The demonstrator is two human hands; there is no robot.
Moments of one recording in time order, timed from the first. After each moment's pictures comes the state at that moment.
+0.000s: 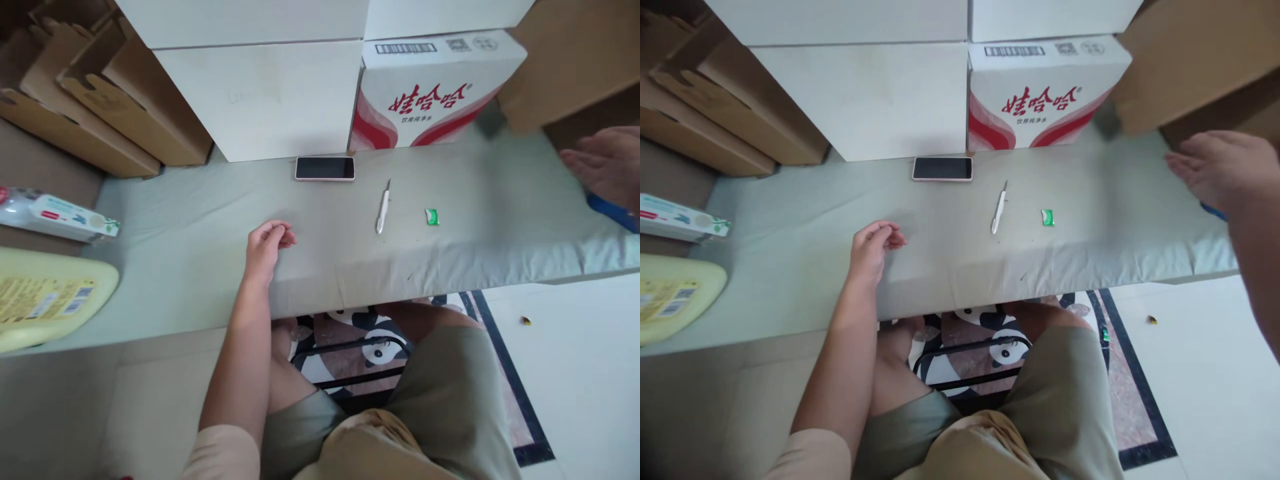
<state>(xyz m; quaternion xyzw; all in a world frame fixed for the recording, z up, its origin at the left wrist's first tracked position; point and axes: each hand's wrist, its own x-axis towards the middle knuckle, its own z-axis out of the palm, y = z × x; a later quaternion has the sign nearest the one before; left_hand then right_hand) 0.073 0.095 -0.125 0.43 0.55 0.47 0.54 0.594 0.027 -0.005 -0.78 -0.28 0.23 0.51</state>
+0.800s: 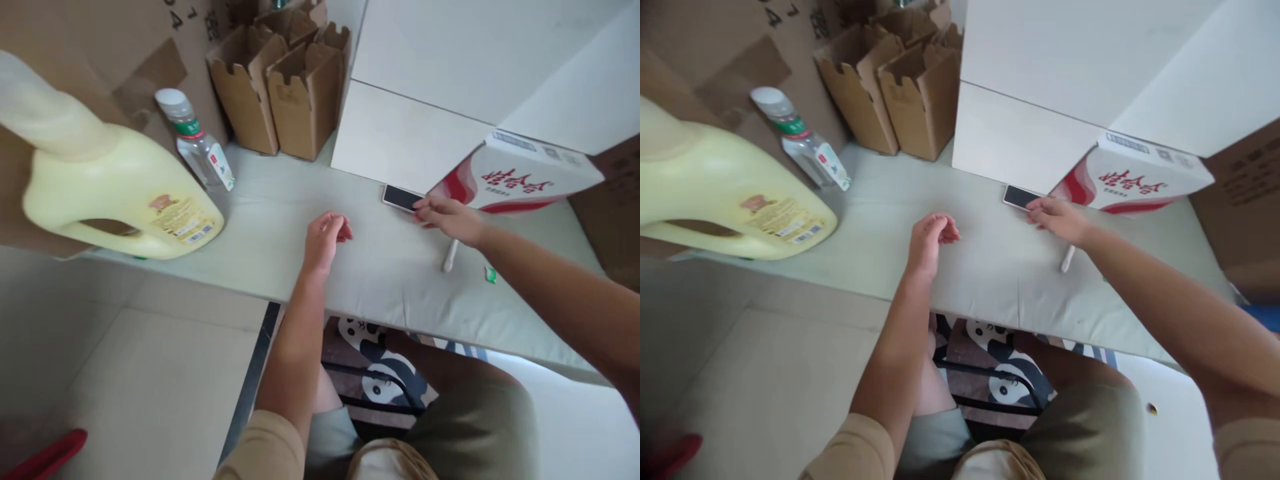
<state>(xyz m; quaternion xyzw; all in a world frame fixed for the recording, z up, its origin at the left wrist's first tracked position) -0.005 0.071 -0.096 0.34 0.43 0.61 0.57 0.274 0.141 -0.042 -0.66 -0.58 0.41 0.25</state>
